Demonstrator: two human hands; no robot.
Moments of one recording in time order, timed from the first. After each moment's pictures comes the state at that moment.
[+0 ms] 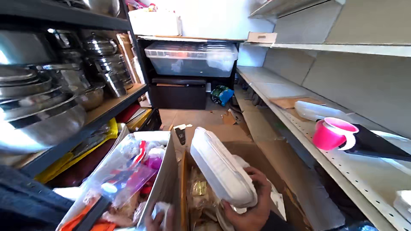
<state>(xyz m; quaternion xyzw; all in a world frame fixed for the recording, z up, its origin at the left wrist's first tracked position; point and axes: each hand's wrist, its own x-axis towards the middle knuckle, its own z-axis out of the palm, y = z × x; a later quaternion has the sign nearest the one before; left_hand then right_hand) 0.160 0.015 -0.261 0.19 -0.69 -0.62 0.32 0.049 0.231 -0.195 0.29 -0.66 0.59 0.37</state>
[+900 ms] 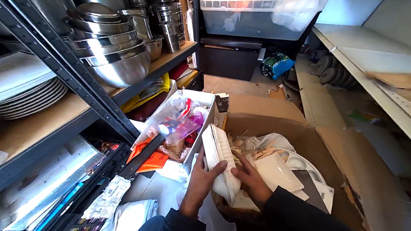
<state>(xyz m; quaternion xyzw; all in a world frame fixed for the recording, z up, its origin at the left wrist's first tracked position) 0.163 -0.009 -0.229 0.23 -0.63 -0.73 0.10 0.073 0.166 -0.243 0.17 -0.59 0.70 -0.37</state>
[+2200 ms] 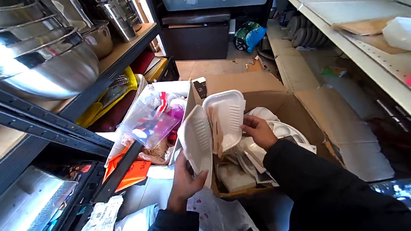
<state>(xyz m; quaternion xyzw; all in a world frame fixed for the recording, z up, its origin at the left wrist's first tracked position) 0.161 -0.026 -0.258 0.00 -0.73 -0.63 0.26 -0.031 0.208 -0.256 0.15 -0.73 0.66 -0.14</state>
